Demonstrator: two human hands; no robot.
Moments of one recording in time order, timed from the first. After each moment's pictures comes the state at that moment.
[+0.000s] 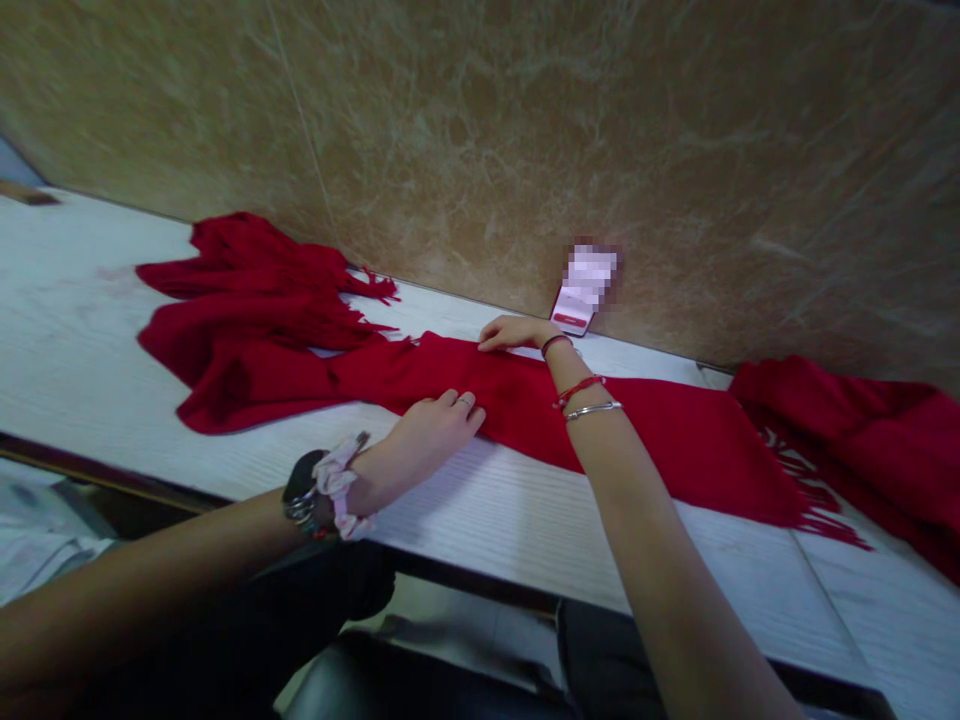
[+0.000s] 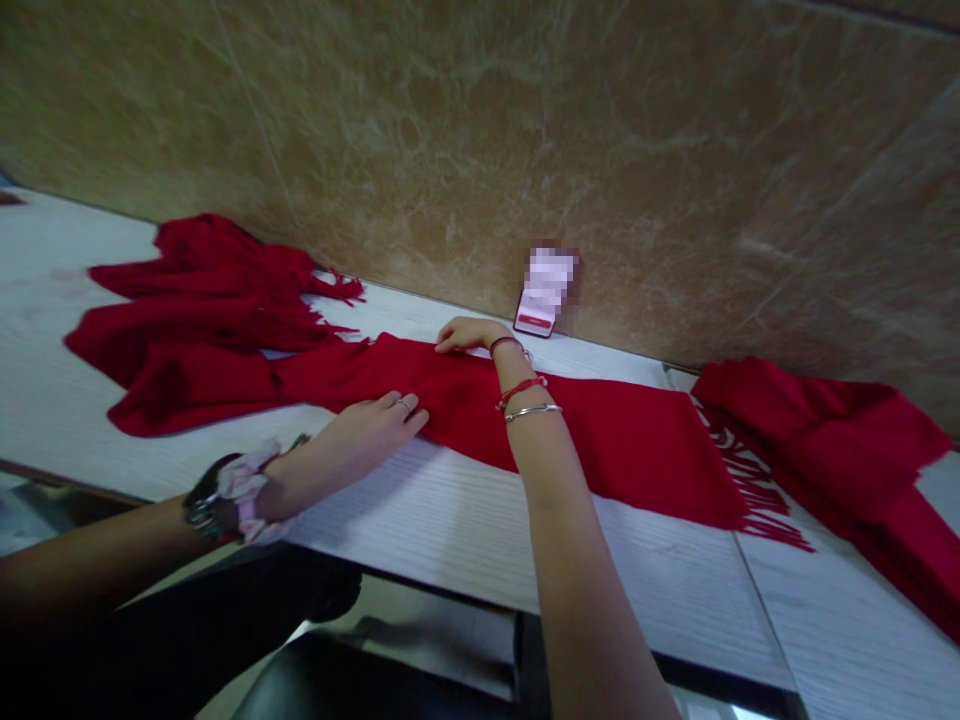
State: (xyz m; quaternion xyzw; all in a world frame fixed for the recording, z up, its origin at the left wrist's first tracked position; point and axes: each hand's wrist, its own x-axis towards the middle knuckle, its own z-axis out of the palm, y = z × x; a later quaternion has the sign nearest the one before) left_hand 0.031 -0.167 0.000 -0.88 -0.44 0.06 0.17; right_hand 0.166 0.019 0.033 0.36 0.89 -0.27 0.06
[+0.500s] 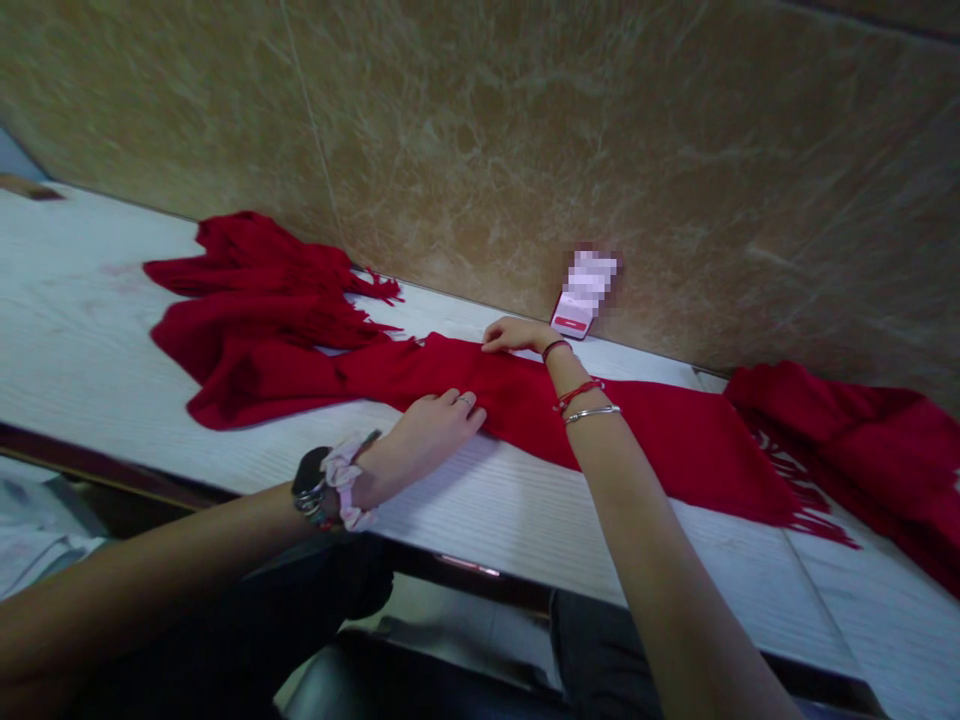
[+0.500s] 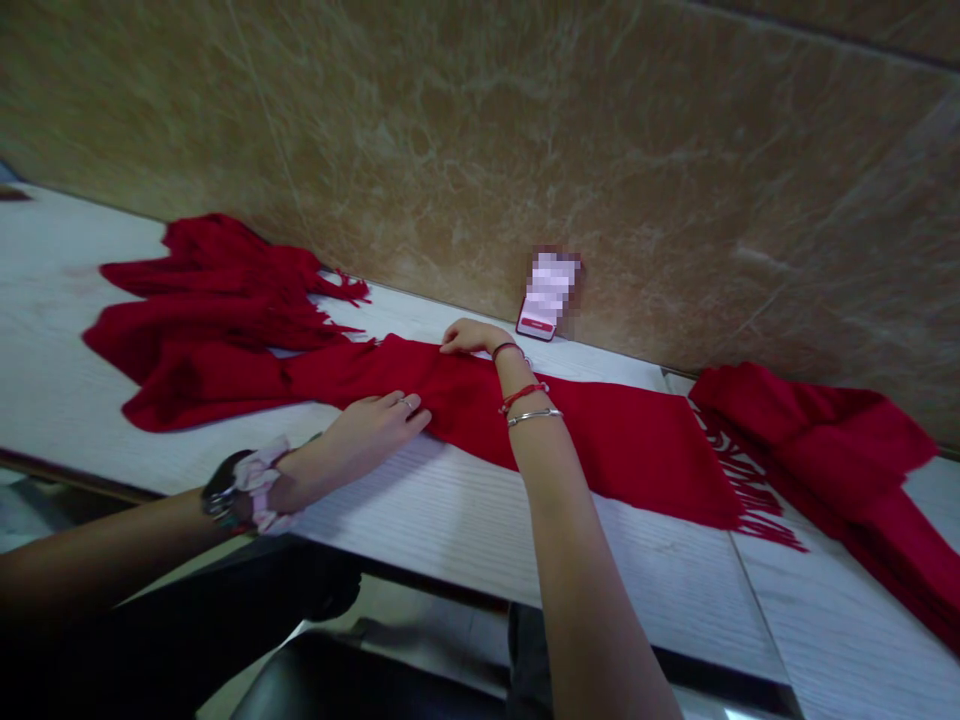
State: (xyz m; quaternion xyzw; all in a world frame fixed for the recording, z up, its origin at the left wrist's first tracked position) left_hand 0.027 -0.168 0.000 -0.88 -0.44 0.03 0.17; right_hand 0.164 0.017 0.030 0.40 0.88 -0.24 0.03
